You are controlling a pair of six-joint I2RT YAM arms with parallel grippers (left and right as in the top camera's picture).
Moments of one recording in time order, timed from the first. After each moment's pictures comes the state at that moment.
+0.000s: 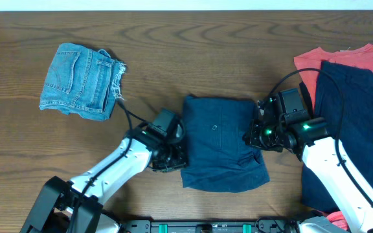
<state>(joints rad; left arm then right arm) -0.52 1.49 0.73 -0.60 0.41 -0.69 0.28 1.30 0.86 -0.77 -0.36 0.51</state>
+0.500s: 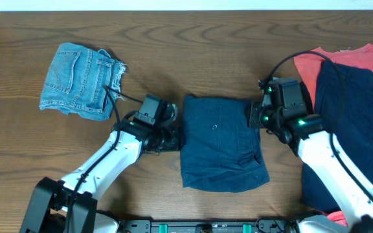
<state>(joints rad) -0.42 1.48 0.79 -0.50 0.46 -0.43 0.28 1.40 0.86 -0.44 -0.14 0.37</state>
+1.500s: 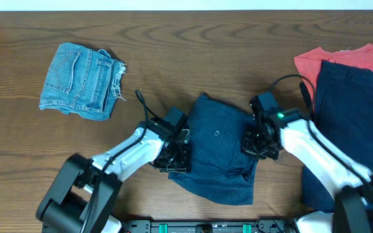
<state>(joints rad) -0.57 1.66 0.82 -0.71 0.42 -0.44 0.35 1.50 0.87 -0.85 -0.22 0.65</state>
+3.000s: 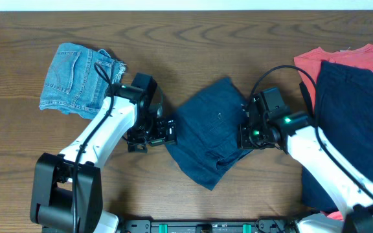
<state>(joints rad) -0.30 1.67 1.11 -1.12 0.36 -0.38 0.37 1.41 0.87 -0.72 -0.36 0.35</state>
